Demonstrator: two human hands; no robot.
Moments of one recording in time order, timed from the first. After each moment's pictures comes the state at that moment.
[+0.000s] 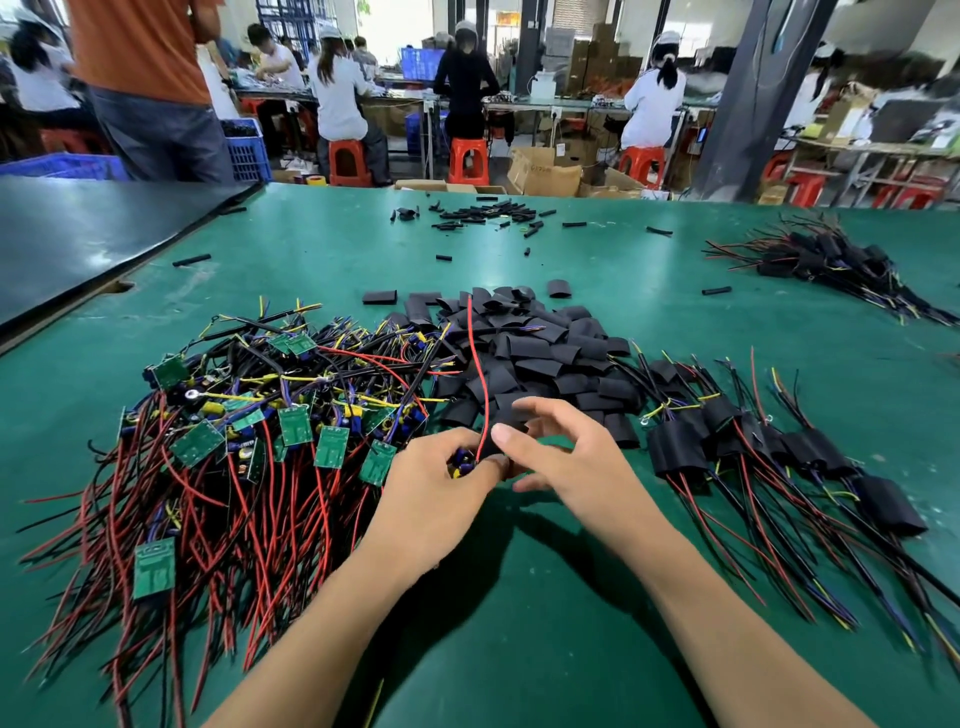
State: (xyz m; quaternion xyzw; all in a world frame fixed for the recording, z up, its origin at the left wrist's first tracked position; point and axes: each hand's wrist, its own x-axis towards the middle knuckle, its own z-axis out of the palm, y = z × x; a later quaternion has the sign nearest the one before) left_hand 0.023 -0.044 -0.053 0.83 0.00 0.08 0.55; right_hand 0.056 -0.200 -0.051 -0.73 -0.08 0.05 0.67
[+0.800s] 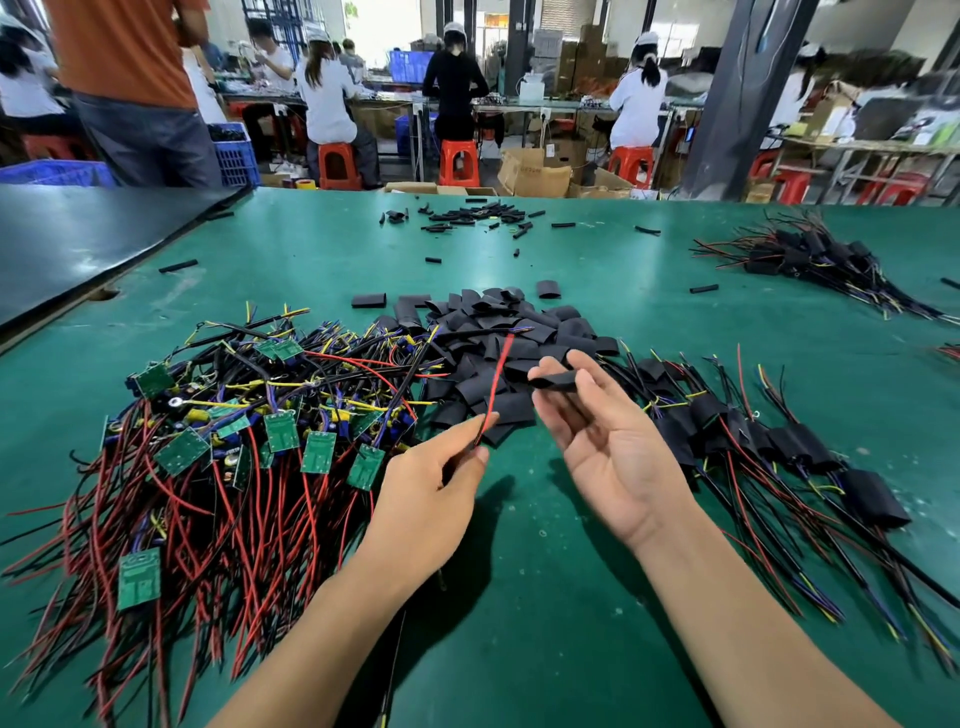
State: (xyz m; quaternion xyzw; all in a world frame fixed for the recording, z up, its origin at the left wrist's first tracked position) left_hand 0.020 -0.051 -0.053 0.83 -0.02 0.12 0.54; right_hand 0.069 -0.214 -0.030 -0.34 -0.01 0.05 0.94
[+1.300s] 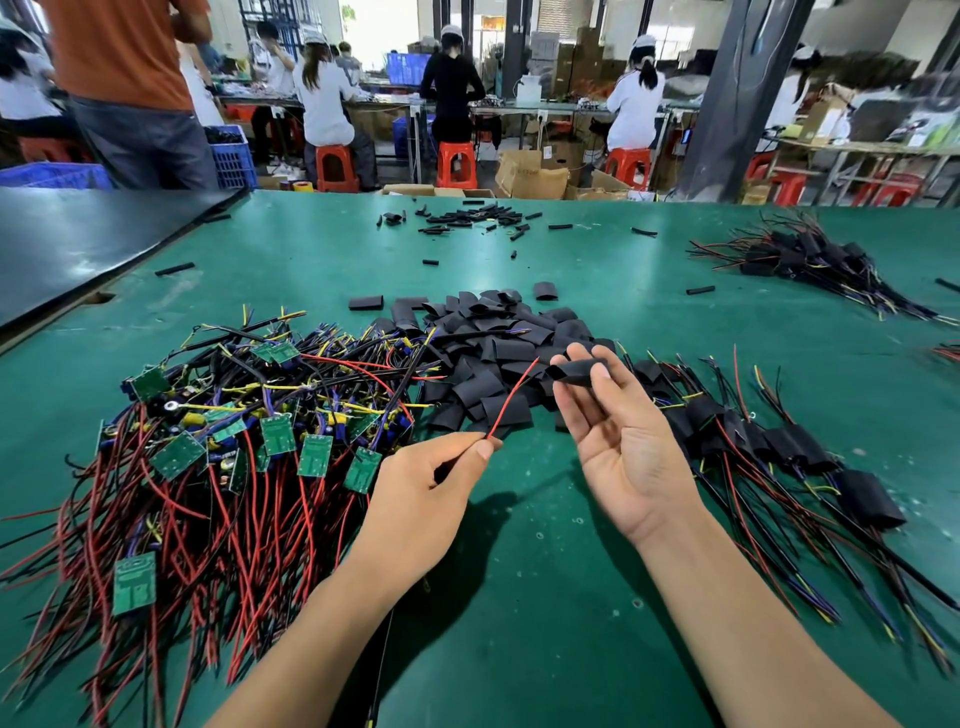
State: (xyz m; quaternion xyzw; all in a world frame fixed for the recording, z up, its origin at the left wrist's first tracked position) left_hand 0.021 -0.045 -0.053 0.83 -0.04 0.12 0.54; right_hand 0.075 -0.223 -0.033 -0.32 -0.01 -0.01 0.95
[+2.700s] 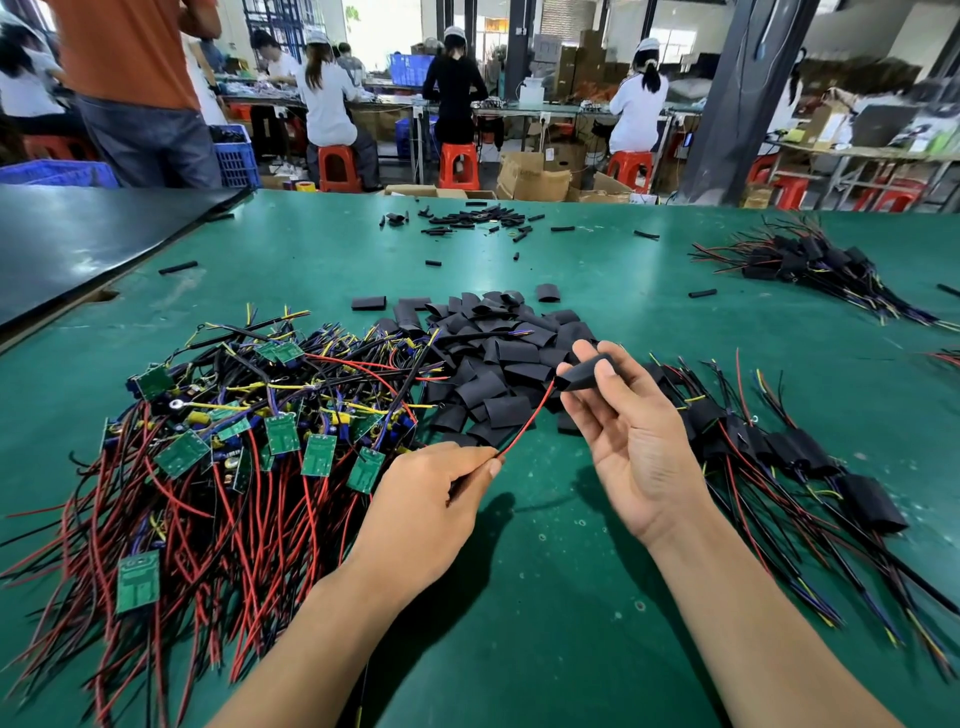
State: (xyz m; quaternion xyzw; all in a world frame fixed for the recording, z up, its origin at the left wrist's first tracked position) left_hand 0.026 -0.041 -0.063 0.88 -0.15 0.18 0.40; right_hand 0.073 -0.227 -0.025 -0.41 -0.02 -0.03 0.91
